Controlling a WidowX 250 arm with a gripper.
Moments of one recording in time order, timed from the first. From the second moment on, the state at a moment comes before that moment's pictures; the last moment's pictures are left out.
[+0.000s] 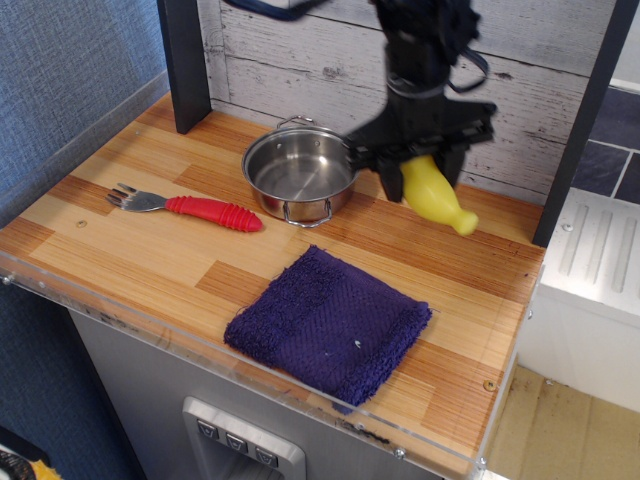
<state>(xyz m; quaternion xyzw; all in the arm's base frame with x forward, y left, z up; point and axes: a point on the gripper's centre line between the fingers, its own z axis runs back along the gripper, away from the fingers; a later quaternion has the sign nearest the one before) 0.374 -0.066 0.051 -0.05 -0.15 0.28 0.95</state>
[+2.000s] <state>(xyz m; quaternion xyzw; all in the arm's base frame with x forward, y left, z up) 0.374 -0.081 0.040 0.01 -0.14 0.26 0.95</state>
